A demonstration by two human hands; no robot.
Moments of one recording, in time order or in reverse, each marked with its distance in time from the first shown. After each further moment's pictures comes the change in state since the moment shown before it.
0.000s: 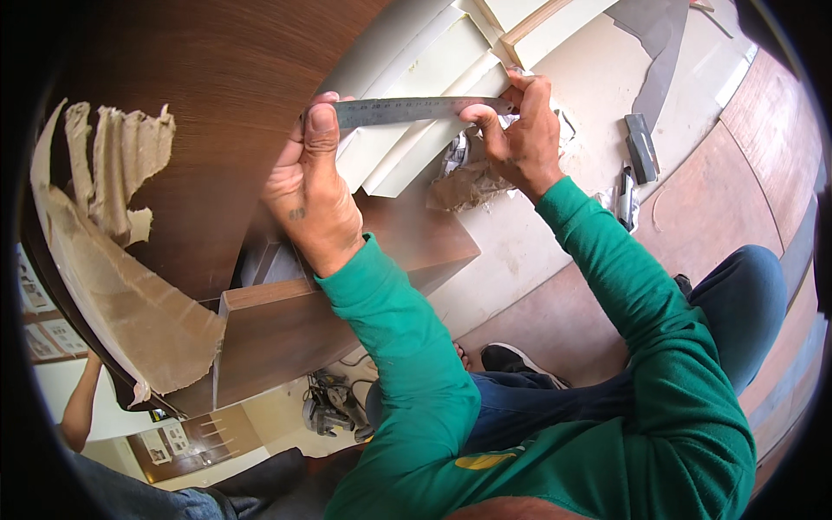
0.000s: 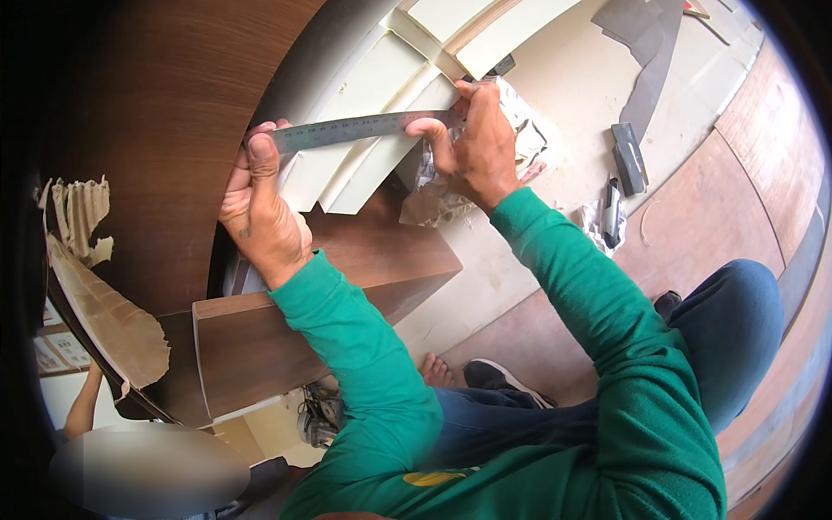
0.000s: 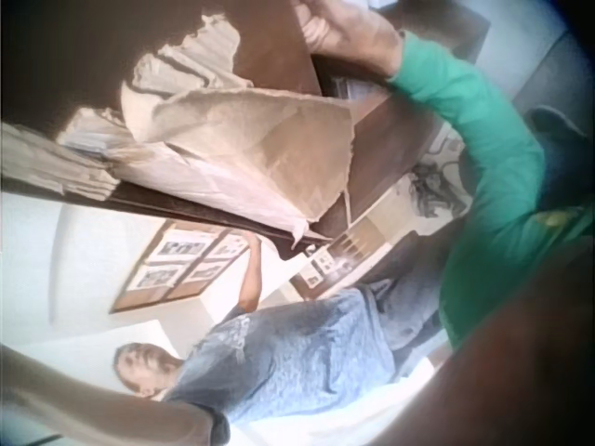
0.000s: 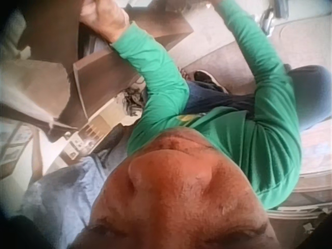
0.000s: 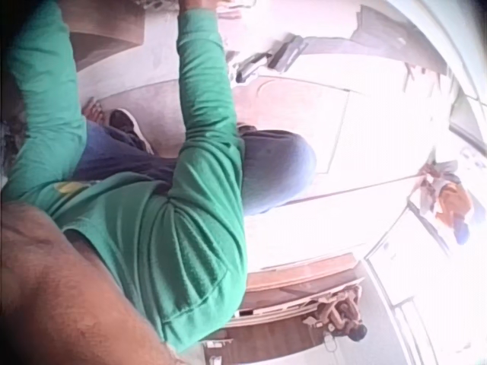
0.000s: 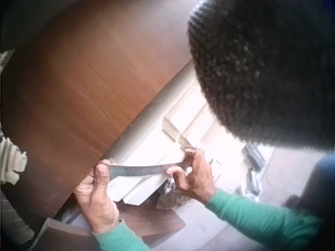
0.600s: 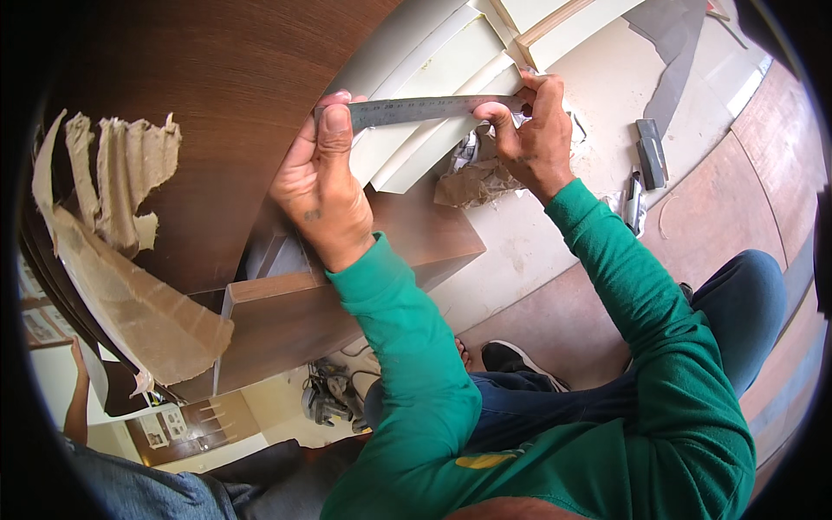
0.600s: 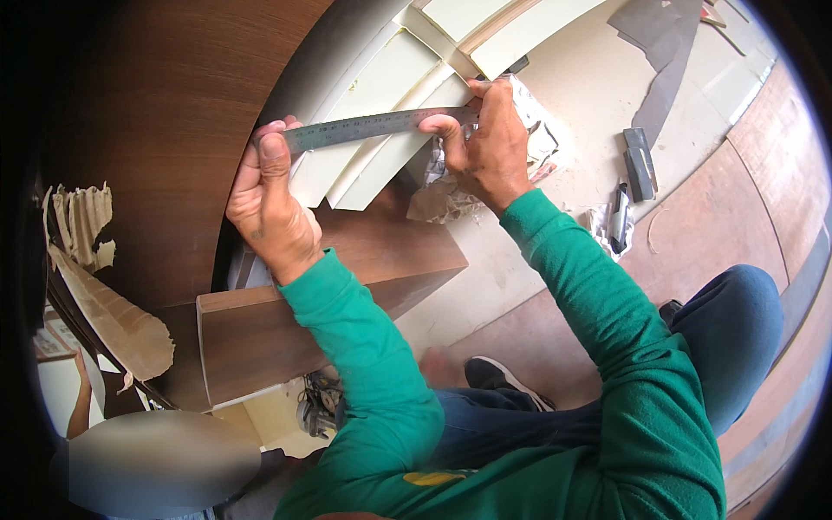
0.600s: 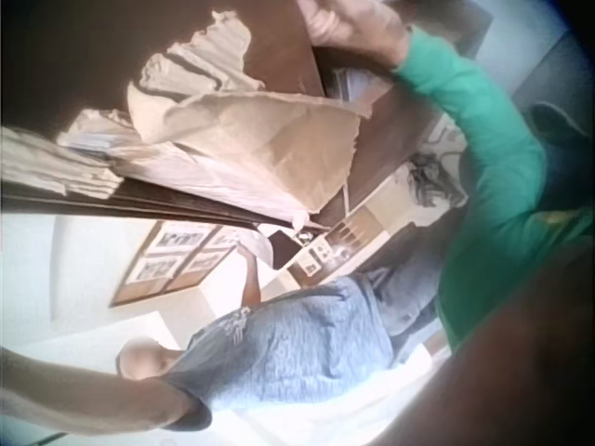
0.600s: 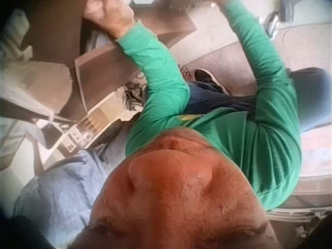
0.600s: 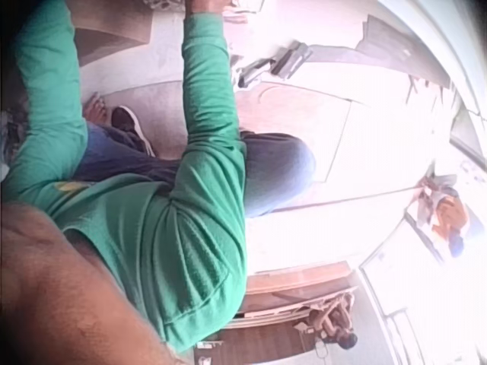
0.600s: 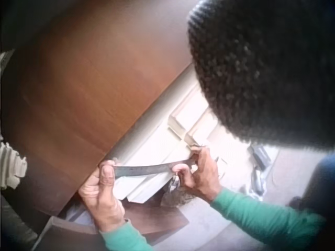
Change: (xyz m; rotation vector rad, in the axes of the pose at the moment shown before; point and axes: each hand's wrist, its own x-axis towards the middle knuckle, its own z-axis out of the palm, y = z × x) left_hand -0.008 -0.001 0.003 0.007 -0.003 0.023; right_hand 0.000 0.001 -0.003 0.049 -0.022 0.061
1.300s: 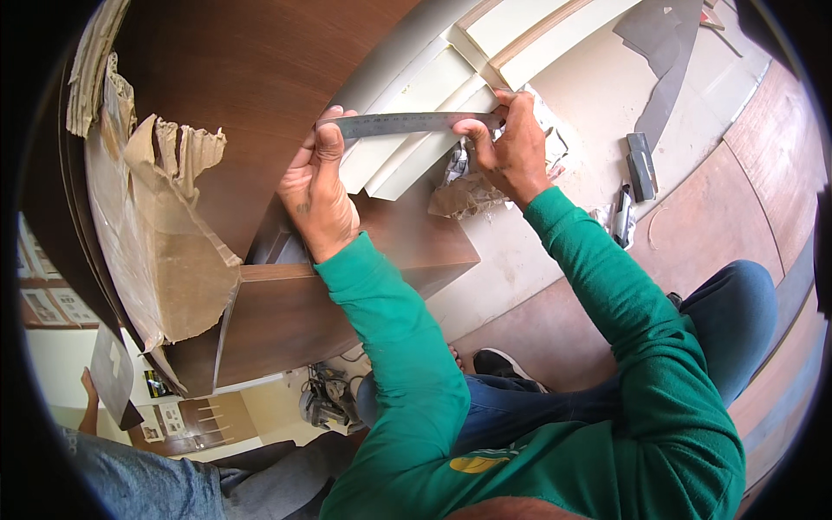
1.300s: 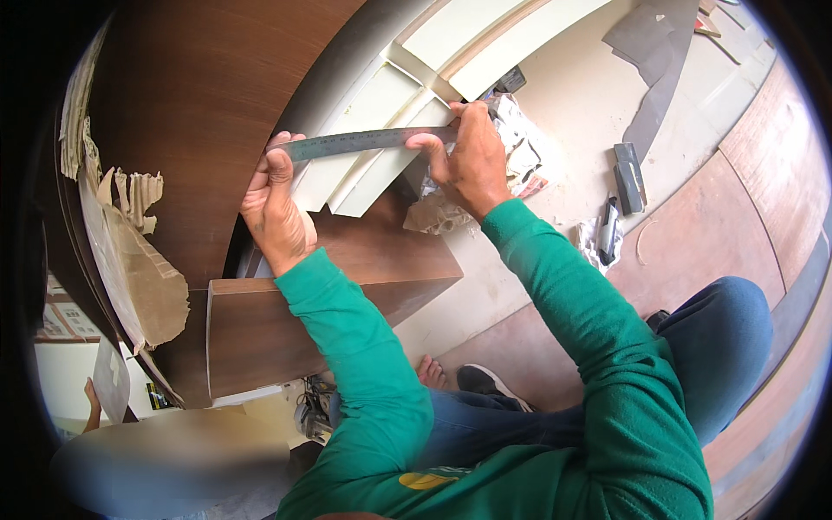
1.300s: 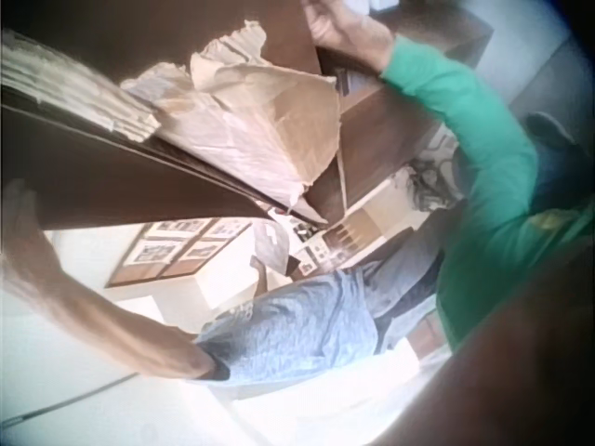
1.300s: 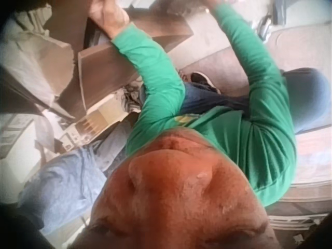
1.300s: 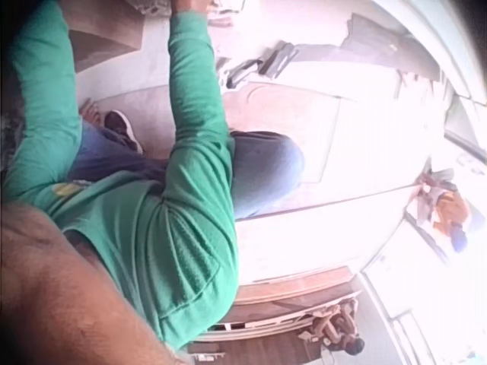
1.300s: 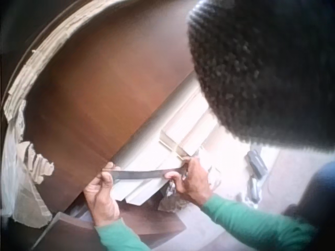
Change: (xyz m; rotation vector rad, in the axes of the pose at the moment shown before) left_hand 0.008 0.008 -0.002 0.009 -0.008 -0.050; right_hand 0.009 -0.008 -0.005 -0.046 -0.051 -0.045
